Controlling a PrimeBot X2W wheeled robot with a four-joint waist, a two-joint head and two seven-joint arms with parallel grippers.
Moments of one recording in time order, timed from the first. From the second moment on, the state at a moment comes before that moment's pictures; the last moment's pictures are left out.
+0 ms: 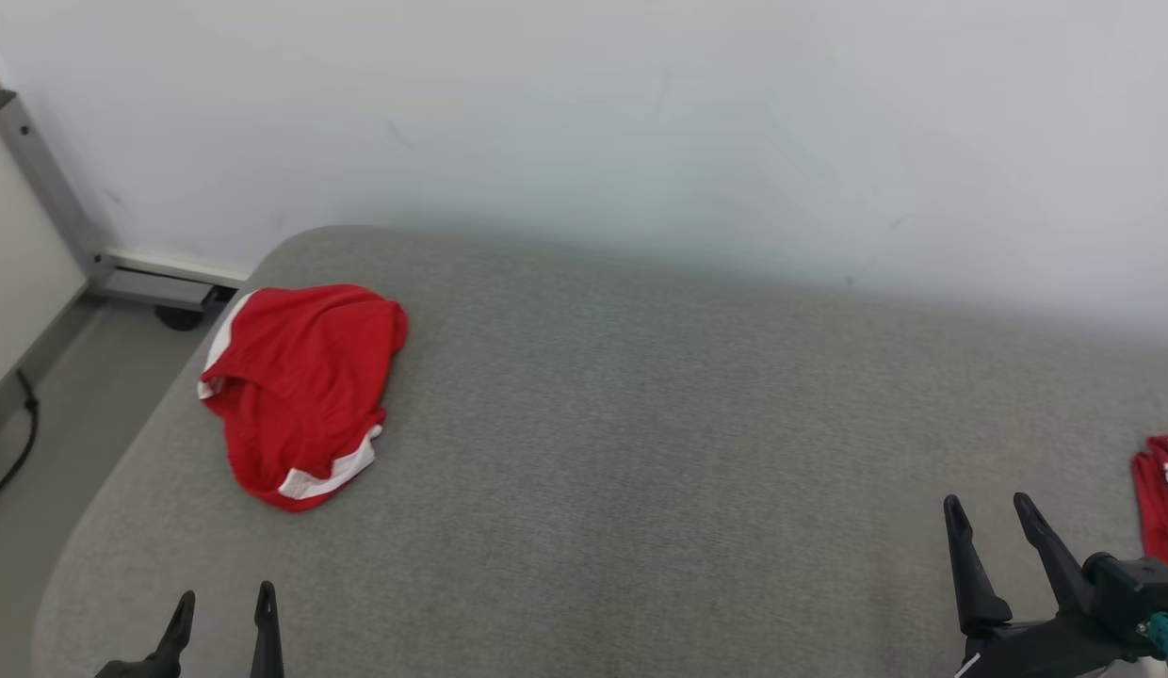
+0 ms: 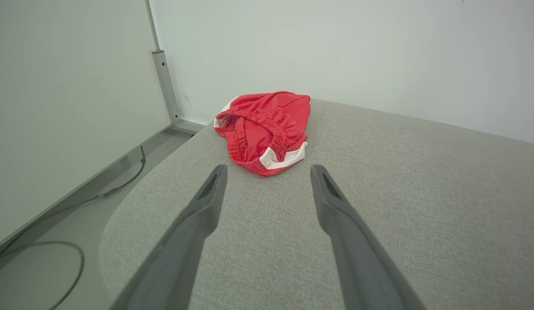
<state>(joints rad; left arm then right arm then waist) 0.13 0.15 -0.11 0.04 -0.15 0.12 -0.03 0.03 -0.33 0.19 0.16 0.53 -0.11 -0.23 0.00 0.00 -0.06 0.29</state>
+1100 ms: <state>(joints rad) 0.16 0.17 -0.10 0.01 -0.15 0.12 -0.03 0.01 -0.30 0.23 0.20 0.53 -0.09 -0.24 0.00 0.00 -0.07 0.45</state>
